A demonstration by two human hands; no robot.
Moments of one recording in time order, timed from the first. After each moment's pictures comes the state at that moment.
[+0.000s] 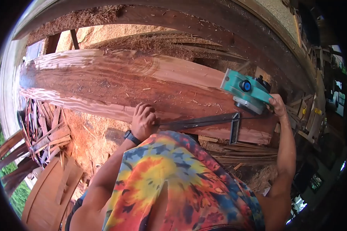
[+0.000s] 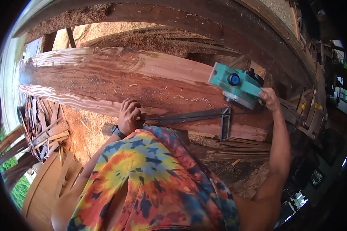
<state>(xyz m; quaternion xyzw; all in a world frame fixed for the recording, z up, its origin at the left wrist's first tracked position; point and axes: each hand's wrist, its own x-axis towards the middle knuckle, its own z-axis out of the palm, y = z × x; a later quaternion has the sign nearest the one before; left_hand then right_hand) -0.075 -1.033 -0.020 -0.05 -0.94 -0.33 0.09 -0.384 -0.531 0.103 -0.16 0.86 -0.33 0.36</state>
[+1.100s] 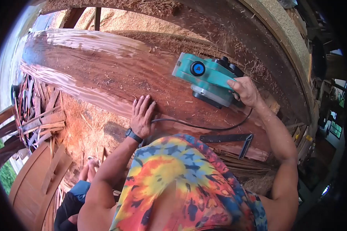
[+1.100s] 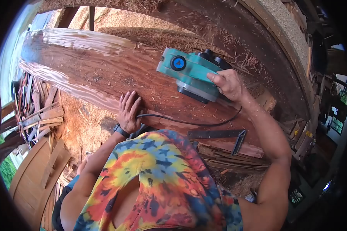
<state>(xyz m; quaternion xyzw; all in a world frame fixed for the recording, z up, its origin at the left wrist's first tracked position) -0.031 -1.163 -0.047 0.08 -0.95 -0.28 0.08 -0.372 -0.916 0.095 -0.24 0.83 -0.28 0.43</state>
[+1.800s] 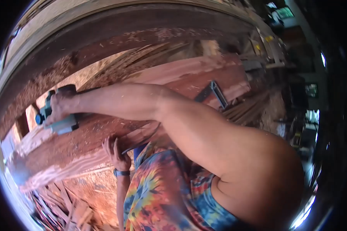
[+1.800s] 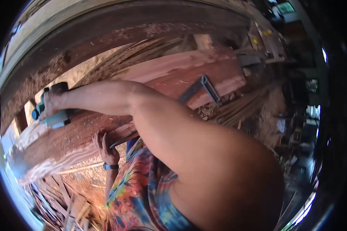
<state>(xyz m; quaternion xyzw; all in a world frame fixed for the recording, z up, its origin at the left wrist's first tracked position) -0.015 -1.176 -0.053 -0.03 -0.92 -0.35 0.15 -0.301 -1.225 0.086 -0.30 0.87 -0.27 0.27</state>
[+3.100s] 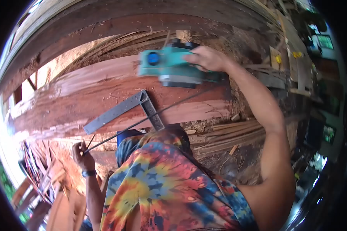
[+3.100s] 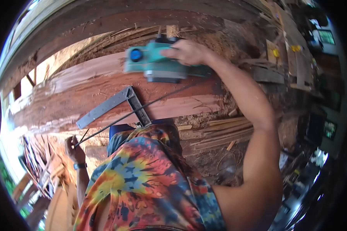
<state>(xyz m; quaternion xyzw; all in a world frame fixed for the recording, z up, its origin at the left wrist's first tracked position) 0.007 -0.869 0.016 0.26 -0.92 -0.25 0.14 -0.391 -0.400 0.084 -0.23 0.81 -0.35 0.41</state>
